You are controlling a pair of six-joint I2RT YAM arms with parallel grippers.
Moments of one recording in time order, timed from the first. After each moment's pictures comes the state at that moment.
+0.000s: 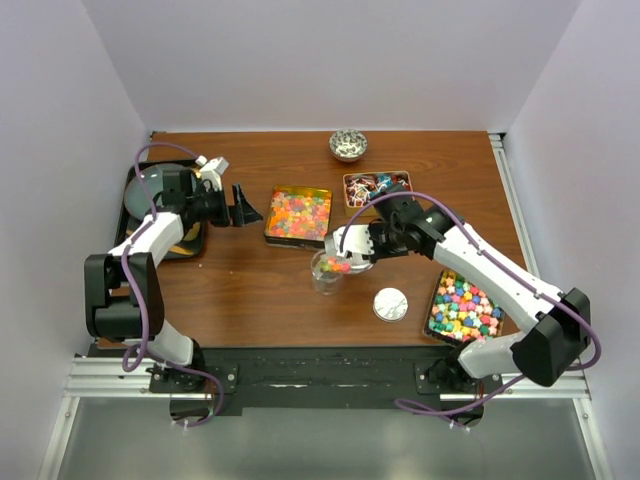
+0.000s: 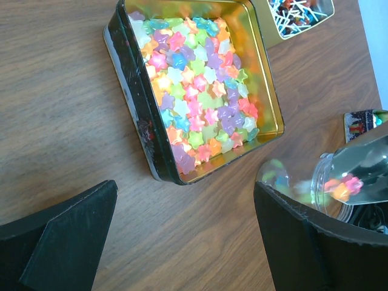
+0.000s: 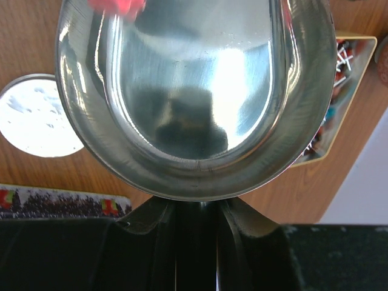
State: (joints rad) left arm 0.05 1.57 0.97 -0.16 0.76 -0.13; right arm 0.66 1.36 1.22 -0.93 0.01 -1.10
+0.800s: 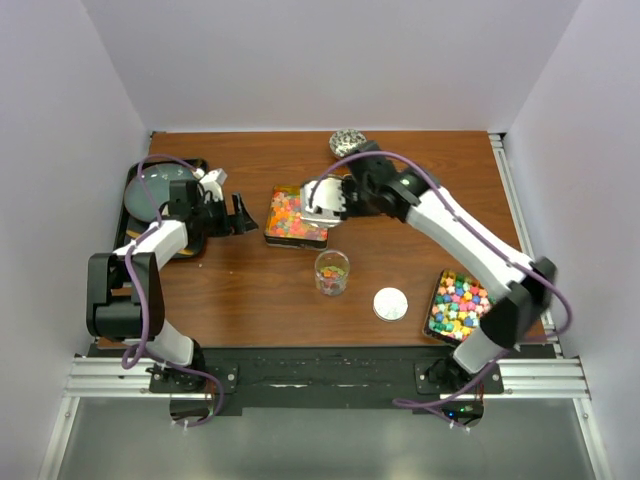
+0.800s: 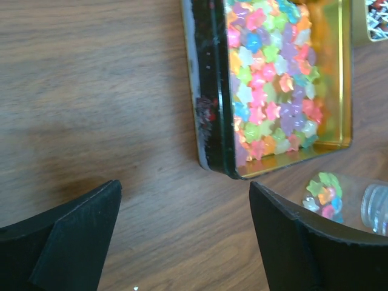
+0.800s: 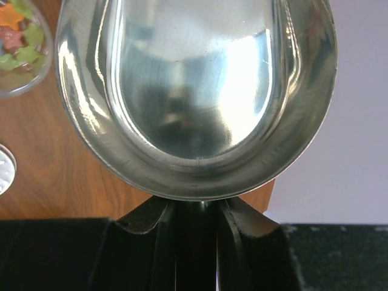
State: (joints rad) left arm 0.03 1.57 0.88 -0.12 0.54 -0.18; right arm 0.71 1.59 1.65 -0.96 0.11 -1.04
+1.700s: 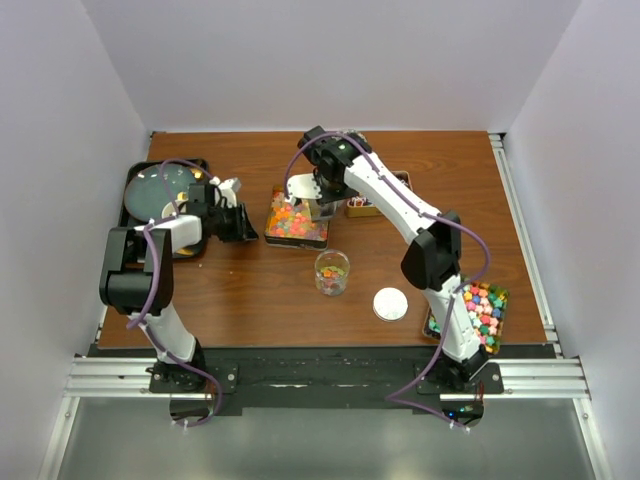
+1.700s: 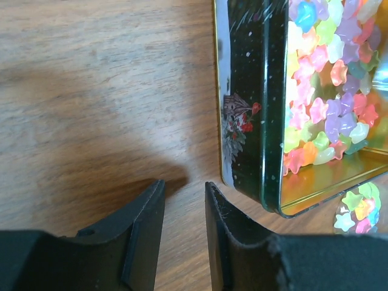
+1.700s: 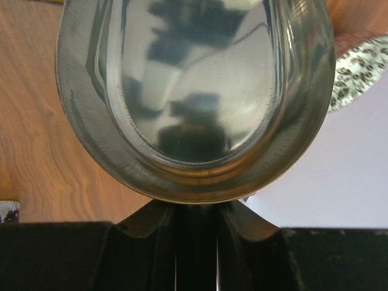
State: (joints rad) left arm -0.03 1.75 0.92 -0.09 0.47 -0.18; right arm 0.69 2.25 2.33 -1.33 0.30 -1.13
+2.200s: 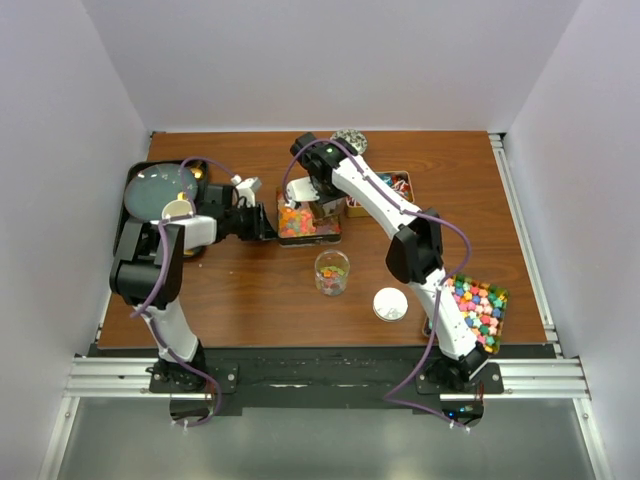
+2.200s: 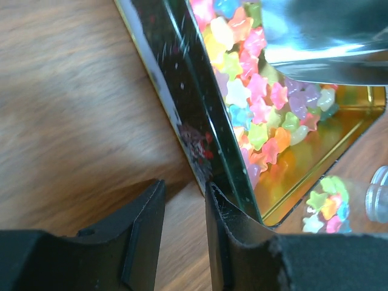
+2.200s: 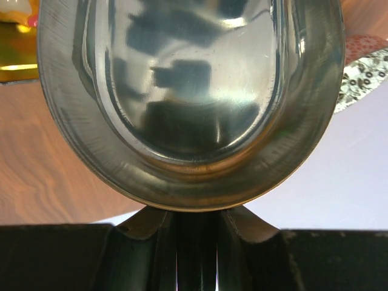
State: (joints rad) left arm -0.14 1.82 0.92 0.04 0.55 -0.22; right arm 0.69 2.42 2.47 -1.35 0.42 -1.20
